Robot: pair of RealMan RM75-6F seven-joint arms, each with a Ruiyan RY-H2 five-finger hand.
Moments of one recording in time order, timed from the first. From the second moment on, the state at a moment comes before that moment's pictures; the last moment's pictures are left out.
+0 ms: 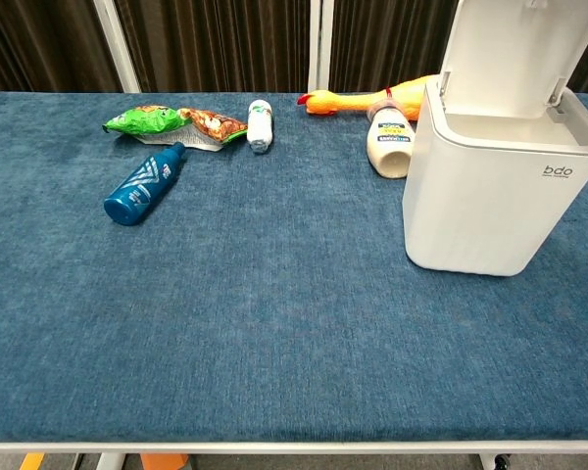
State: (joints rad) left arm -0.15 -1.27 -0.01 -1.51 1.53 1.41 0.02; right arm 0.61 -0.74 0.24 -2.03 -1.41 0.75 0.36
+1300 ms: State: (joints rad) left arm -0.16 -1.27 0.00 -1.52 1.53 1.40 0.02; right arm 0.64 -0.74 0.06 -1.99 -1.66 0.74 0.79
